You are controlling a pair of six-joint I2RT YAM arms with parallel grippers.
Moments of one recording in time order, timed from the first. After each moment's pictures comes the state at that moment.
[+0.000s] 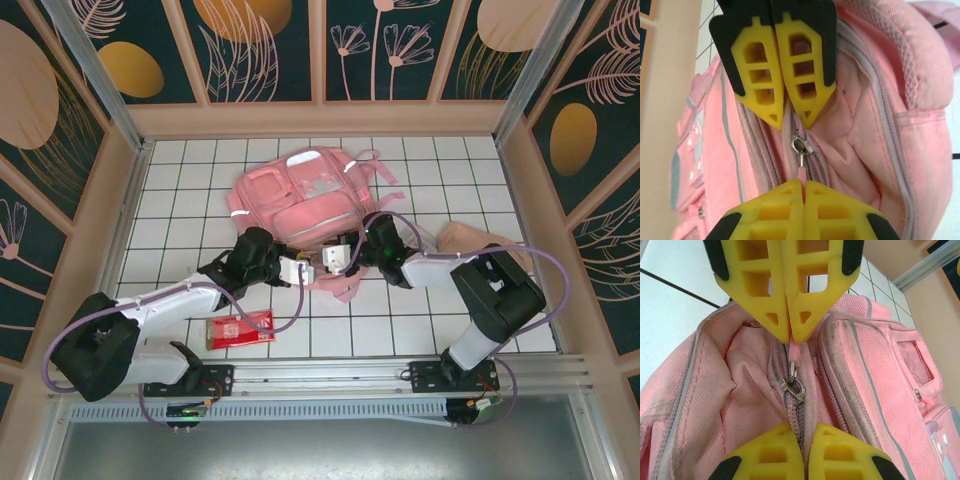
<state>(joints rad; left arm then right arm) -0.70 1.30 0.58 0.10 0.15 1.10 0.62 1.61 0.64 0.44 -0.56 -1.09</state>
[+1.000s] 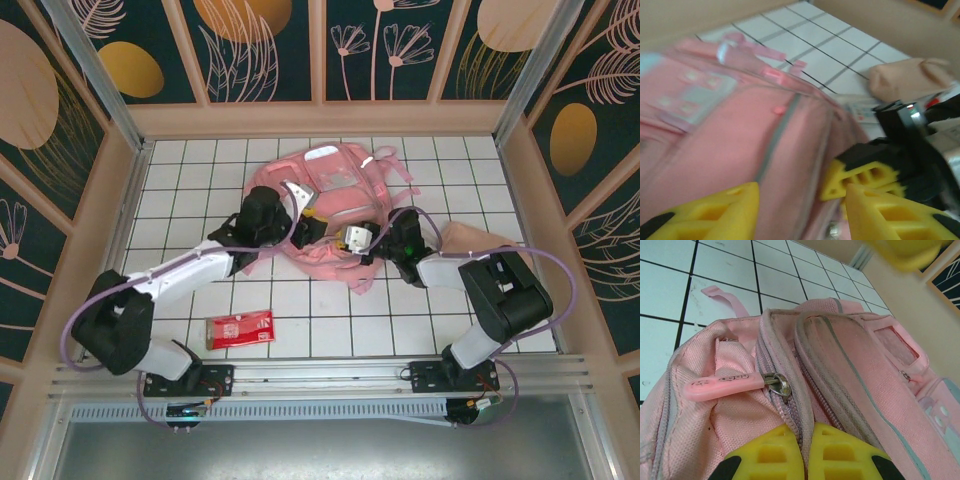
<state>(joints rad) -0.64 1.49 0.92 0.08 0.35 -0.19 0.48 1.59 0.58 0.62 -0.66 -0.80</state>
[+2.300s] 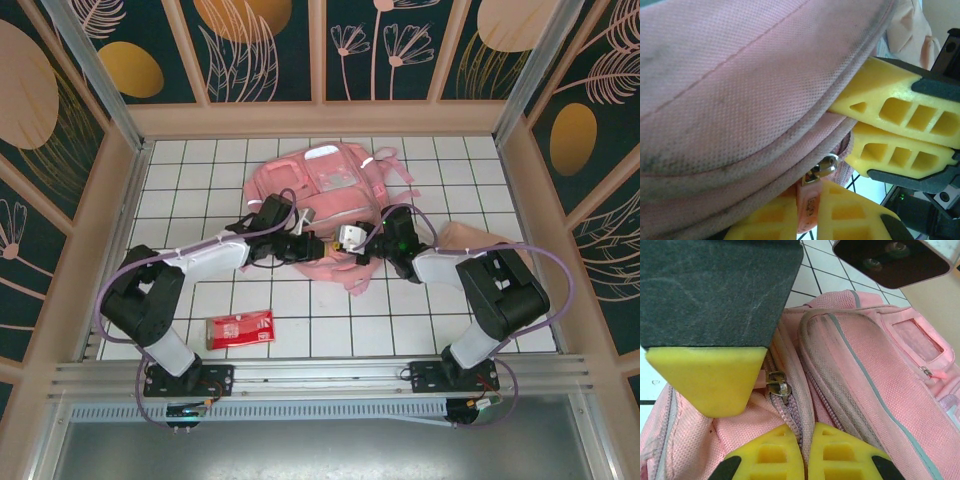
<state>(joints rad) -0.62 1.65 0.97 -0.17 0.55 -0.69 0.51 1.61 0.63 0.50 -0.64 -0.82</state>
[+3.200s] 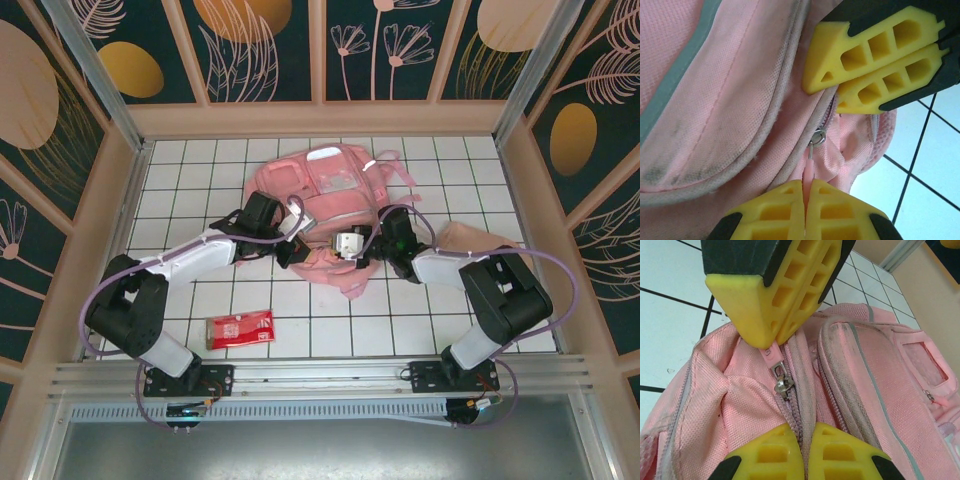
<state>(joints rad) -0.55 1.57 0.95 -0.30 0.52 0.15 0.52 1.58 0.64 0.42 -0.65 -0.97</state>
